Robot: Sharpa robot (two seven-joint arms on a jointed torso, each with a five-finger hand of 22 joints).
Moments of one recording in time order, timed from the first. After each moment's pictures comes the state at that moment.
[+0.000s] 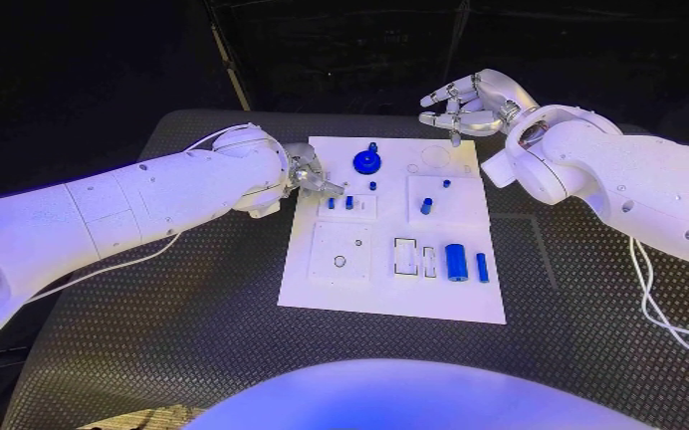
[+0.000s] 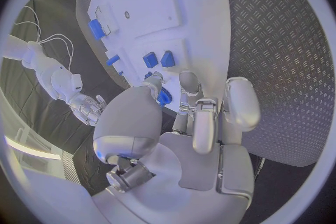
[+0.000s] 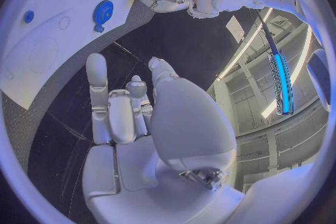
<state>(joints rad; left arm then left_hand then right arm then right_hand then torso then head) 1.14 -0.68 0.03 1.34 -1.16 0.03 -0.53 0.97 -0.05 0.14 0.23 0.06 0.86 0.05 0.76 0.49 1.17 -0.02 1.05 0.62 1.46 -0.08 1.56 1.31 0.08 1.41 0.04 1.21 1.31 1.14 -0.76 0.15 1.41 -0.88 -0.32 0.02 1.45 -0.07 0.01 0.21 0.41 0.90 0.17 0.14 0.07 1.09 0.08 1.15 0.95 1.47 0.01 1.34 1.25 0.16 1.10 0.11 1.00 0.61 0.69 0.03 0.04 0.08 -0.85</state>
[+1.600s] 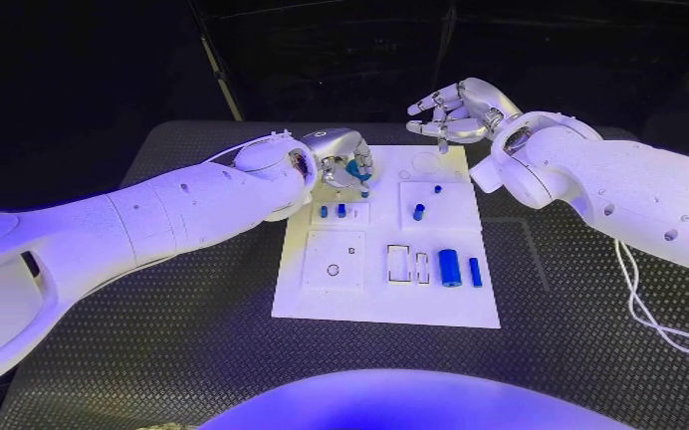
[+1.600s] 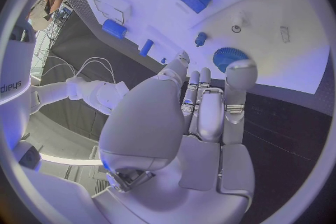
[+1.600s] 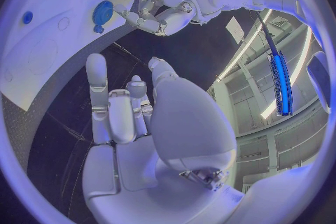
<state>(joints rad) 1.14 -0.54 0.01 1.22 -1.46 -0.22 0.01 1.45 -0.08 0.11 0.10 0.06 0.93 0.13 0.24 0.12 0.96 0.07 0.39 0.07 1.46 -0.01 1.31 1.17 0.15 1.40 0.09 0.86 1.07 1.14 -0.74 0.15 1.41 -0.90 -0.32 0.02 1.45 -0.07 0.01 0.21 0.41 0.90 0.17 0.14 0.07 1.09 0.08 1.15 0.95 1.47 0.01 1.34 1.25 0.16 1.10 0.11 1.00 0.61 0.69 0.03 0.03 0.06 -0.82</state>
